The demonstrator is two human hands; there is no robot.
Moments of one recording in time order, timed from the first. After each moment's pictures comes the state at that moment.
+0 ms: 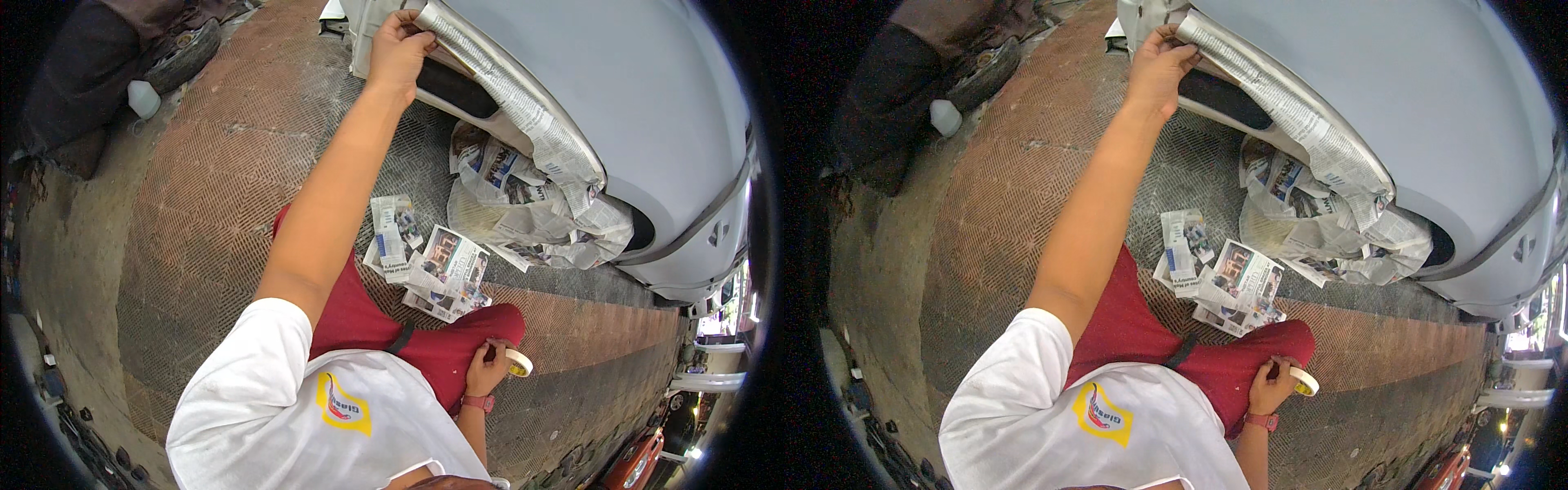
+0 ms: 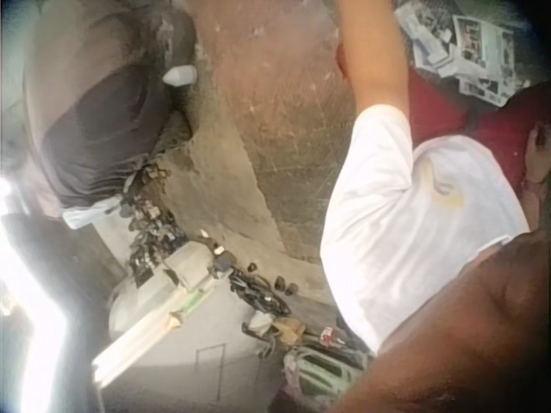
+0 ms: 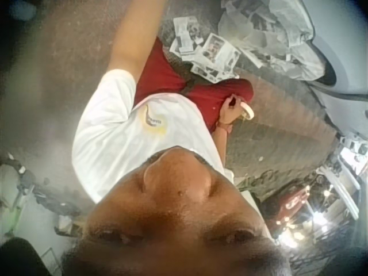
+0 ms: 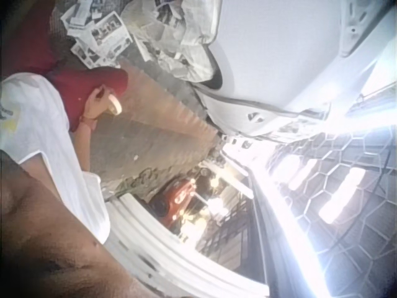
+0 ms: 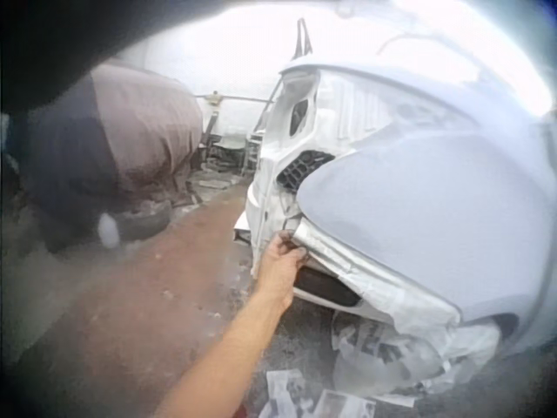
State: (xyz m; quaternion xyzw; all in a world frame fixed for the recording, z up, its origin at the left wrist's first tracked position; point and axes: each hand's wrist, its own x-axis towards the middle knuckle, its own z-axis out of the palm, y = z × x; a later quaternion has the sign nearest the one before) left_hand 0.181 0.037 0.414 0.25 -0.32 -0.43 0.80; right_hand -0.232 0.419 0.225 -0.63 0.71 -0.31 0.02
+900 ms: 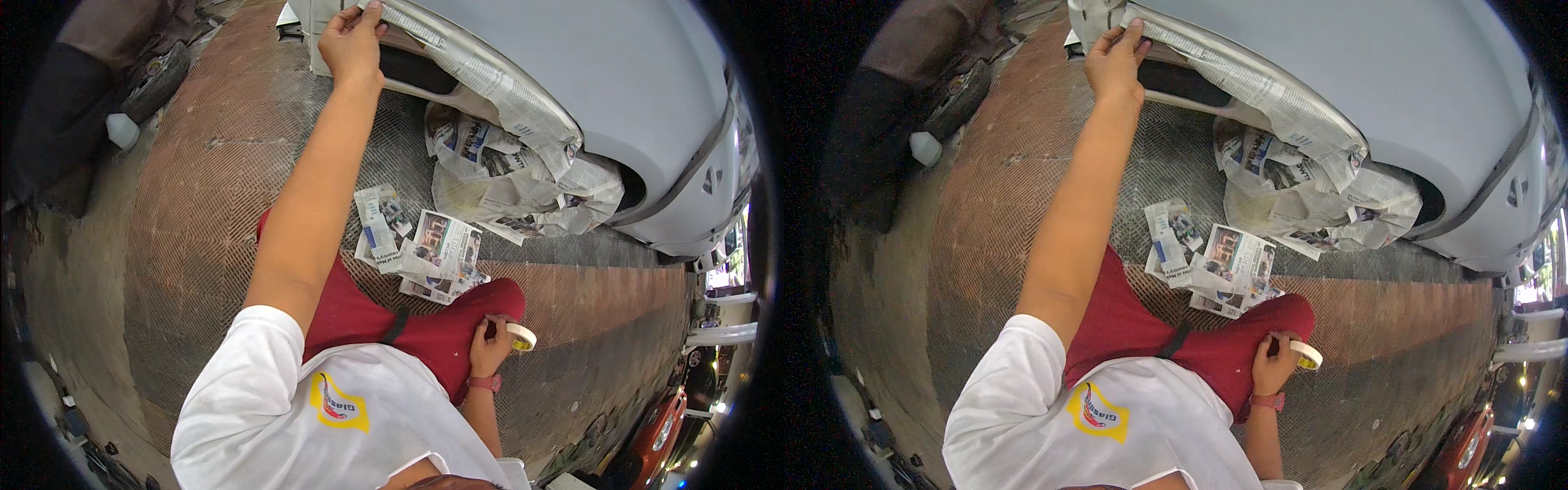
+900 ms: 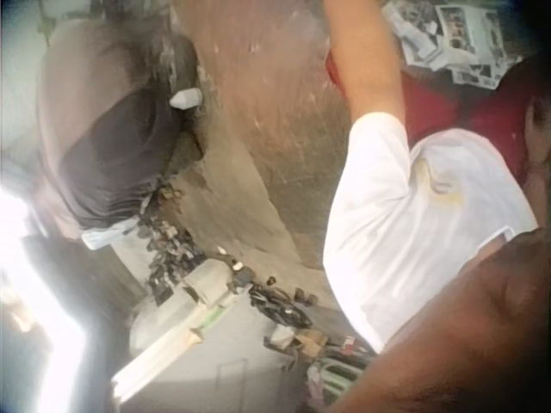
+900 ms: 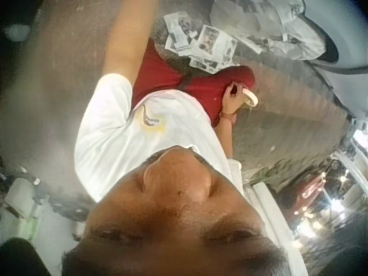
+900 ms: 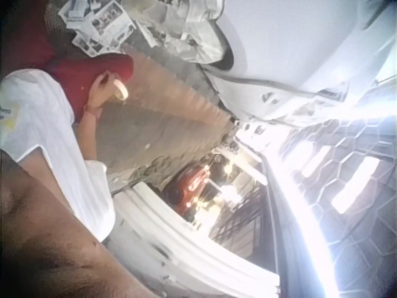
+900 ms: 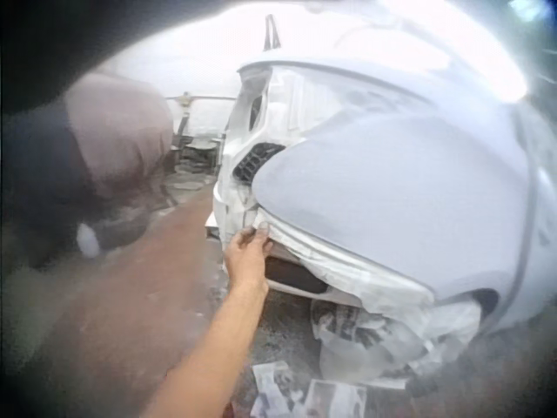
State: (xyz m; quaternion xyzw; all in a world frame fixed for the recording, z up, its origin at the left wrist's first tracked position) left_hand 0.164 0.014 0.405 0.30 -0.21 -0.34 0.87; right_hand -0.233 0.418 0.229 -0.63 0.71 -0.31 0.02
